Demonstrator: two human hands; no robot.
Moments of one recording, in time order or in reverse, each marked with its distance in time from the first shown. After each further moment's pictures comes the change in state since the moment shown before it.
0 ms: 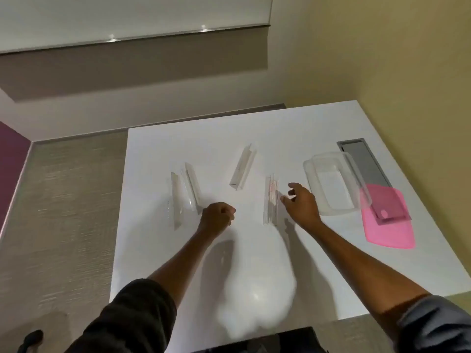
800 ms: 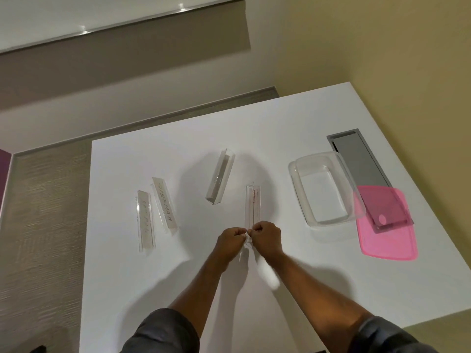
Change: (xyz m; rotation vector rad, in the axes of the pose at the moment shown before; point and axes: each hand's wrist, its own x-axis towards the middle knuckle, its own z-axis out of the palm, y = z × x) left_hand 0.063 0.023 0.130 -0.019 -0.235 -0.194; right_hand 0.040 0.052 0.071 0.201 -0.171 0.293
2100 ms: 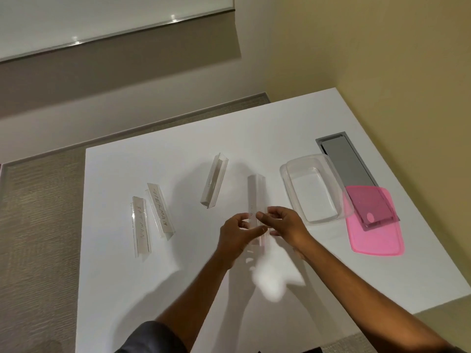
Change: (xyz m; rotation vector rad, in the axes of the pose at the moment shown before) left_hand -0.023 0.041 0.013 -0.210 0.037 0.215; right_hand -0.009 -0.014 -0.097 0.374 -0.178 -0.009
